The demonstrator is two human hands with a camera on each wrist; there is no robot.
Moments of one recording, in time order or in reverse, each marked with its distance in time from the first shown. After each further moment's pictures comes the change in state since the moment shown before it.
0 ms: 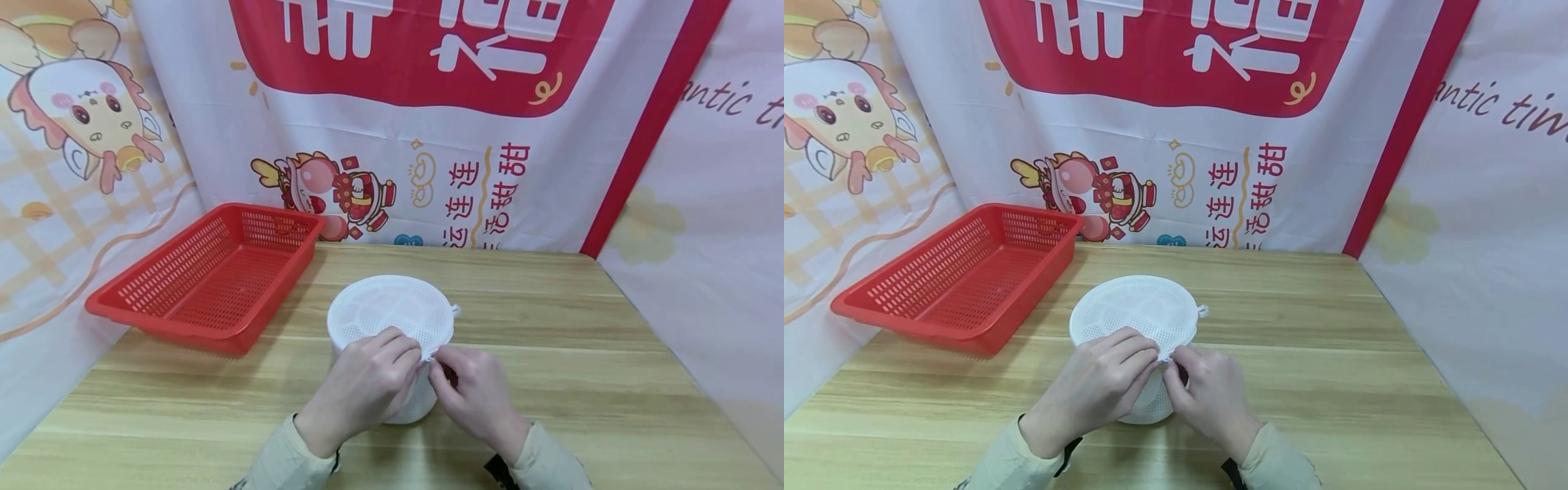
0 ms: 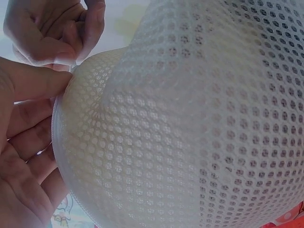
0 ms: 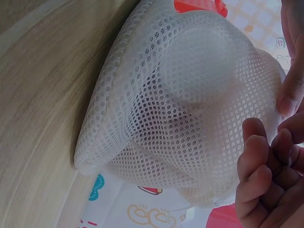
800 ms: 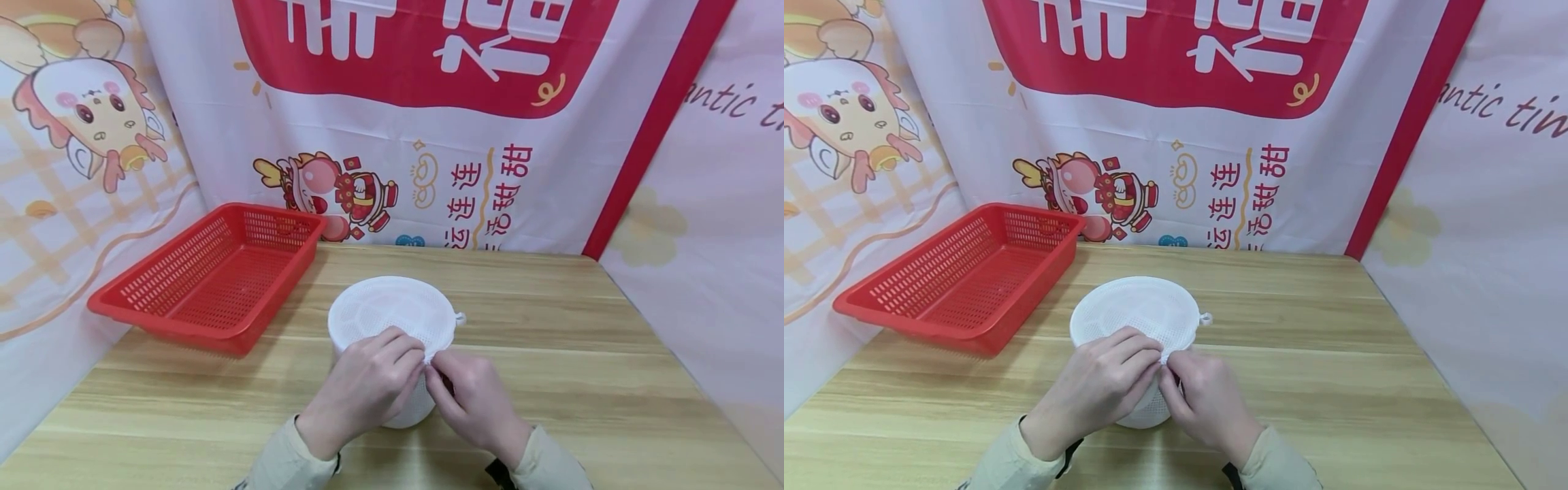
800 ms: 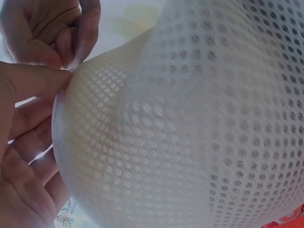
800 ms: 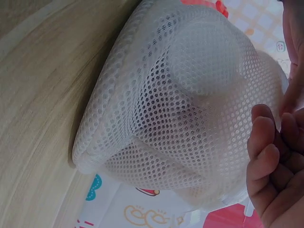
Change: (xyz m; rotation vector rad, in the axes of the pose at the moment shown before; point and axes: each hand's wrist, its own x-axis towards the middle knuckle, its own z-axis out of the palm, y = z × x) left_hand -0.001 0.000 -0.001 -0.010 0.000 -0.025; right_hand 0.000 -0.002 0.001 0.094 -0.021 -0.103
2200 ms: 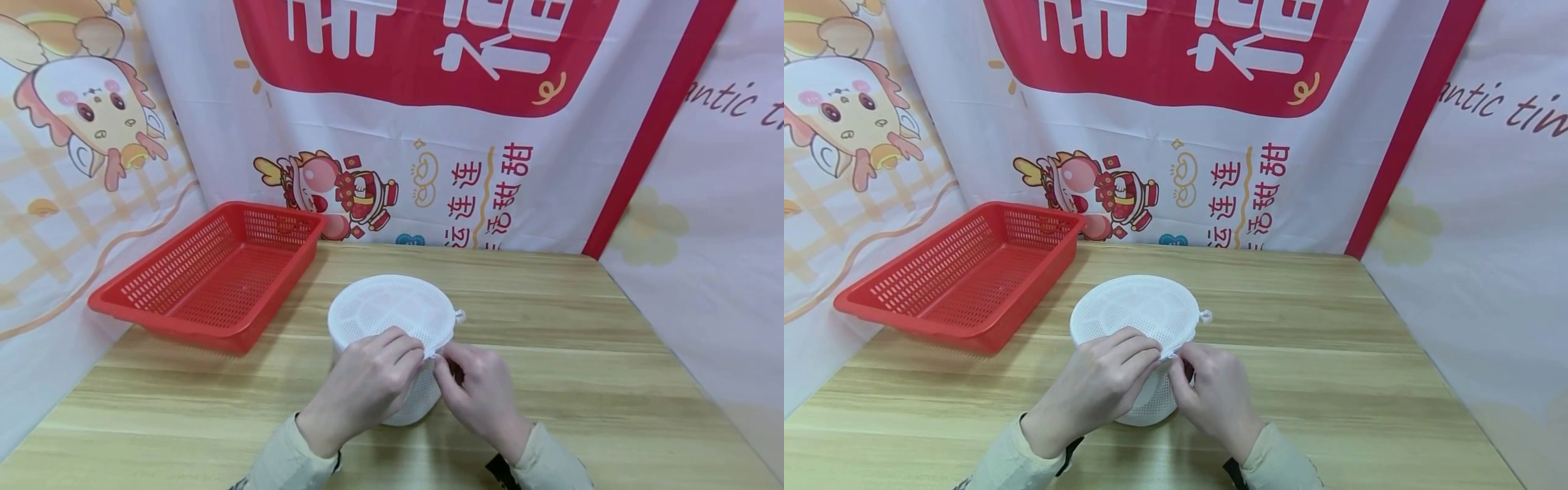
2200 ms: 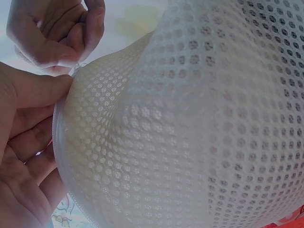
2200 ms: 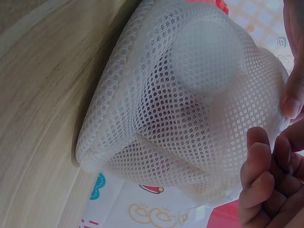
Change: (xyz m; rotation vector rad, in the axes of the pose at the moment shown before) left_hand 0.001 0.000 0.000 0.020 -0.004 0.032; right_hand 0.000 0.001 -0.002 -0.107 0.047 0.151
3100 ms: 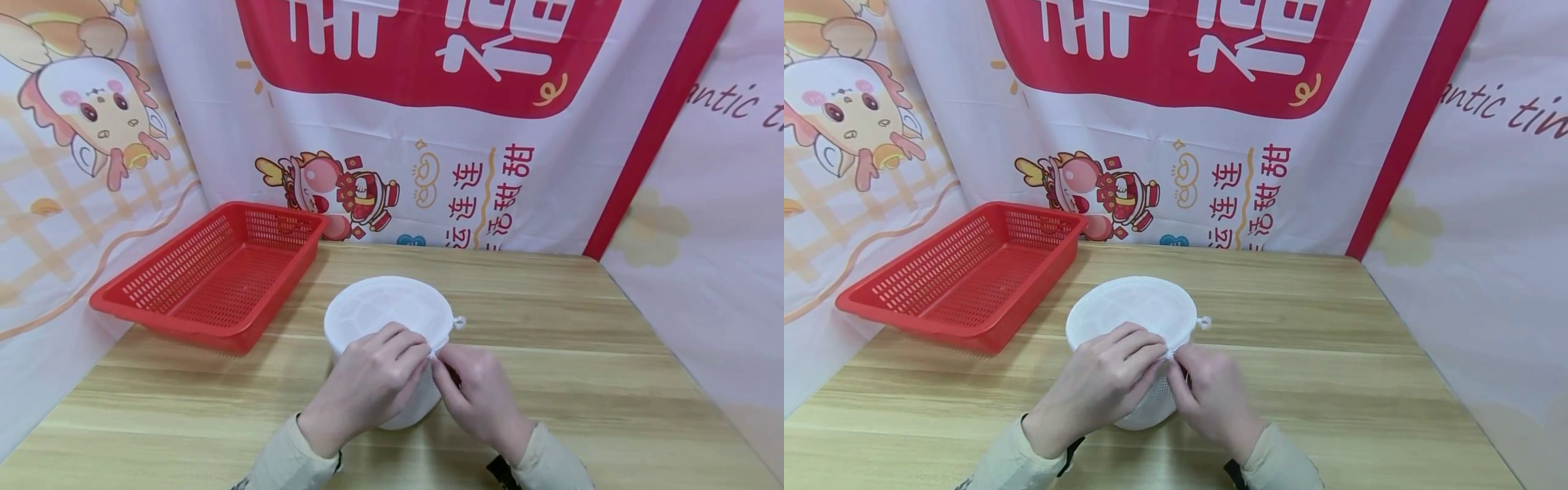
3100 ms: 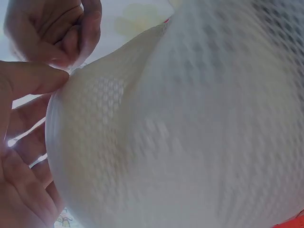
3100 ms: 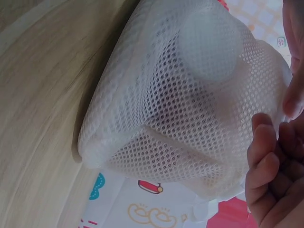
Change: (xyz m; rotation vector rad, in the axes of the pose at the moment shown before) left_hand 0.001 0.000 0.000 -0.027 0.022 -0.052; right_hand 0.002 0.000 -0.001 0.070 -0.026 -0.104
